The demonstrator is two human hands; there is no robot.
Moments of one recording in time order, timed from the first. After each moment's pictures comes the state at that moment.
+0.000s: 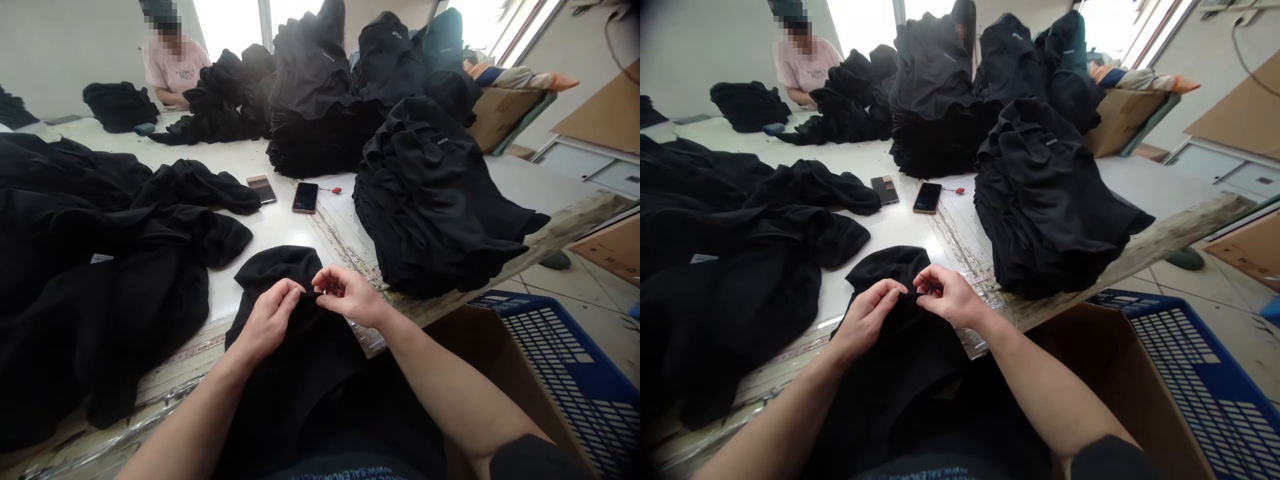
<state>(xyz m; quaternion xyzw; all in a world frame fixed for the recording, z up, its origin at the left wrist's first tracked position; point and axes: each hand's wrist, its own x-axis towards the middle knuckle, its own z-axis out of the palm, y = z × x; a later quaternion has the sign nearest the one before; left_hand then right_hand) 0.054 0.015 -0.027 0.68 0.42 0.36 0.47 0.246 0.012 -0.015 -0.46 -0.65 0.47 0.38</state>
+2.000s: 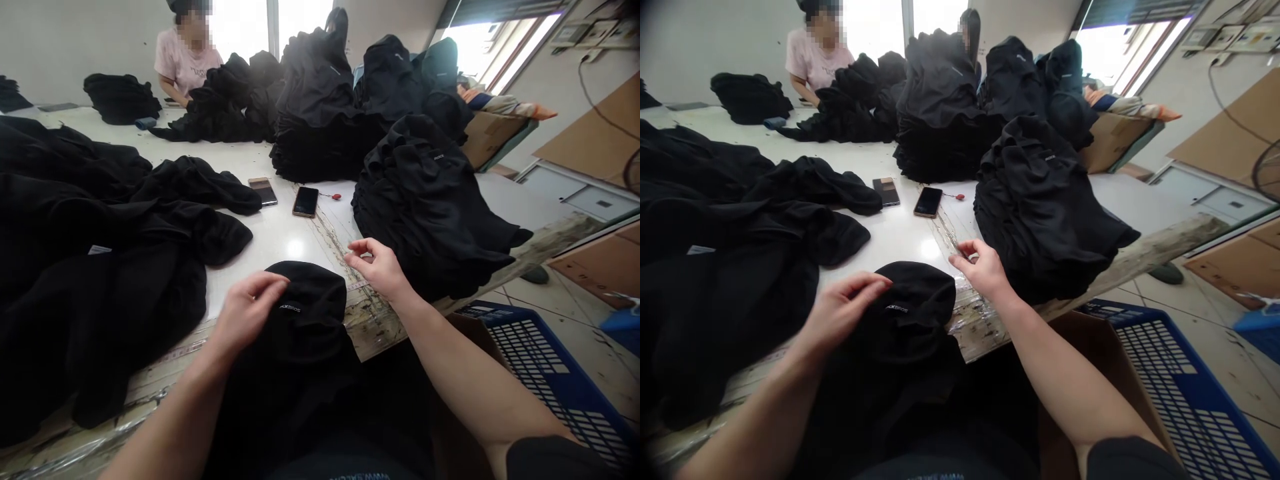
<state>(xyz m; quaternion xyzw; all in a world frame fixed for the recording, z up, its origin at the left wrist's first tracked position) 0.030 0.019 -0.005 0.66 0.49 0.39 0.41 0.292 0.046 -0.012 -0.65 -0.58 0.27 0.41</state>
